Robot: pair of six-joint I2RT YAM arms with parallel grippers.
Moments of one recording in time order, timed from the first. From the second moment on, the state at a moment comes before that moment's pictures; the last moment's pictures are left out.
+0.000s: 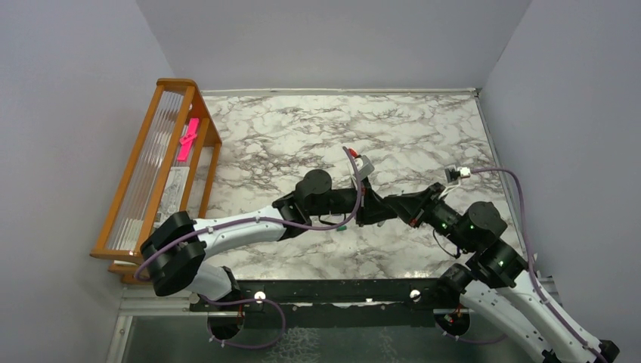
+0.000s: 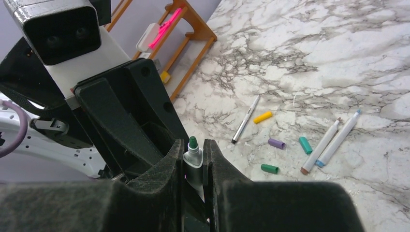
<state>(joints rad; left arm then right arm) -1.02 1.42 0.88 0.54 0.47 -0.55 0.68 0.41 0.58 -0.21 -0.09 0.64</state>
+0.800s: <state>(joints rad) -0.78 1.04 0.53 0.66 0.51 -0.55 0.68 0.64 0.56 -0.25 0.16 0.65</state>
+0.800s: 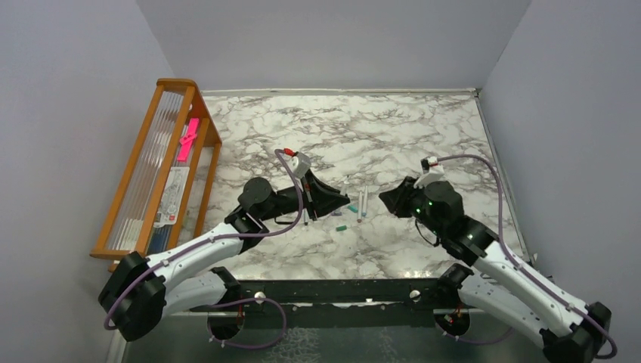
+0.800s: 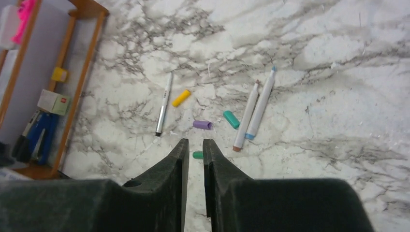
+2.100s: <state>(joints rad) -0.52 1.32 0.37 1.44 0.77 -1.04 0.76 1.61 0.93 -0.19 0.06 0.31</state>
